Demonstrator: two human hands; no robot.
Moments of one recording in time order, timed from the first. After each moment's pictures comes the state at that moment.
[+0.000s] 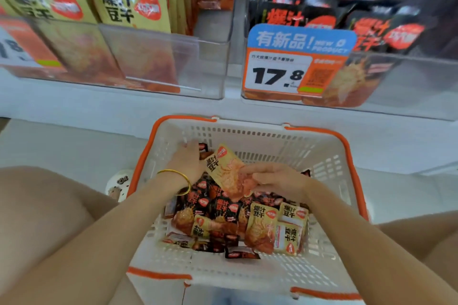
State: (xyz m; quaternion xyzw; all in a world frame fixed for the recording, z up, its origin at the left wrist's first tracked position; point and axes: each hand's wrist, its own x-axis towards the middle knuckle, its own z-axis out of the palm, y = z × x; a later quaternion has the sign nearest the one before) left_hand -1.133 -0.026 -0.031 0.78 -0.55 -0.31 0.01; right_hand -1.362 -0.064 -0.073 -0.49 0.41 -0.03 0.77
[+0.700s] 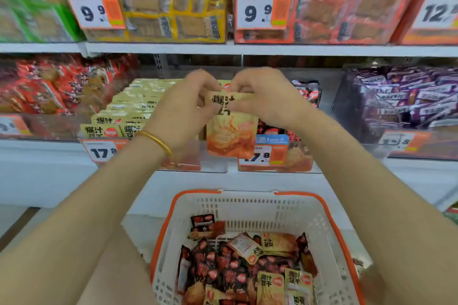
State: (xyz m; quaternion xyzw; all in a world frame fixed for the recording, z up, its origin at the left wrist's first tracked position) left_hand -1.137 -0.005 0.273 0.59 -0.71 -0.07 0.38; right_hand -1.296 -0.052 0.289 -0.87 0.39 -0.26 0.15
